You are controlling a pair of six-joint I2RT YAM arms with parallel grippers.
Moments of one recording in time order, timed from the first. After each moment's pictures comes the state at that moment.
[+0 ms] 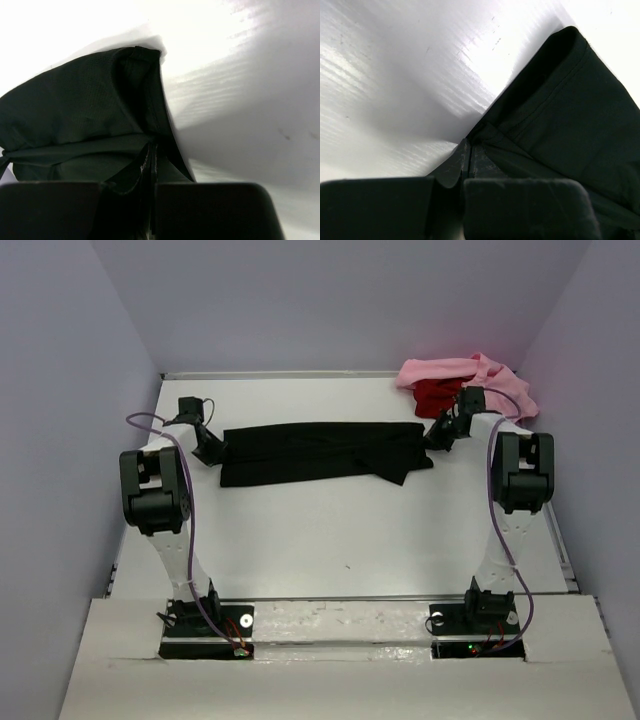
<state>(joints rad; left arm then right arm) 0.10 1.96 1.32 -0.45 0.02 -0.75 -0.06 2.16 1.53 -0.39 -0.38 0.56</state>
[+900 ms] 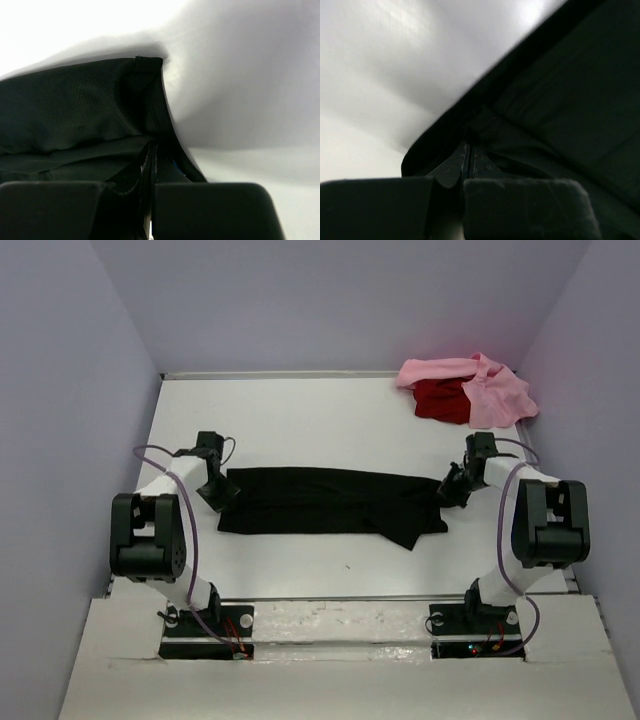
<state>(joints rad) -0.01 1.63 0.99 -0.71 -0.07 -0.79 -0.07 1.67 0.93 -0.53 -0.28 0.56</state>
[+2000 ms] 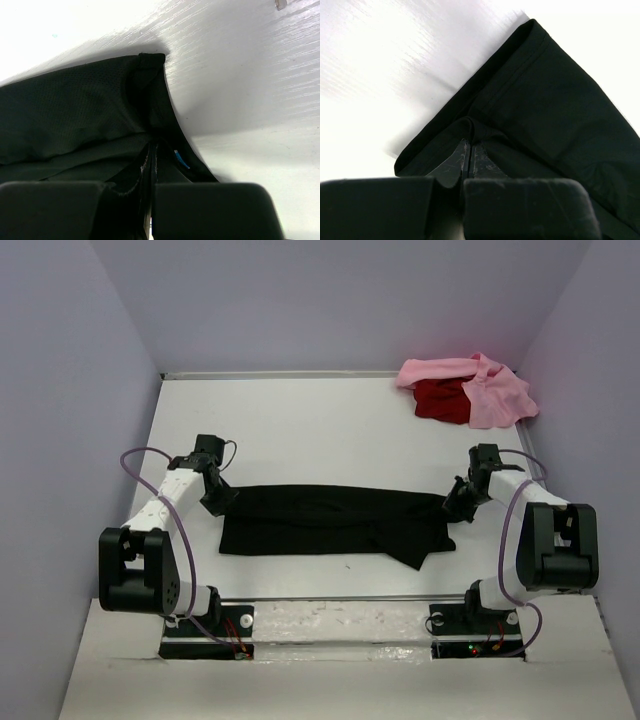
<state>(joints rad) -0.09 1.38 0.89 -0.79 -0.15 -0.85 -0.07 1.49 0.80 -0.64 -0.22 0.53</state>
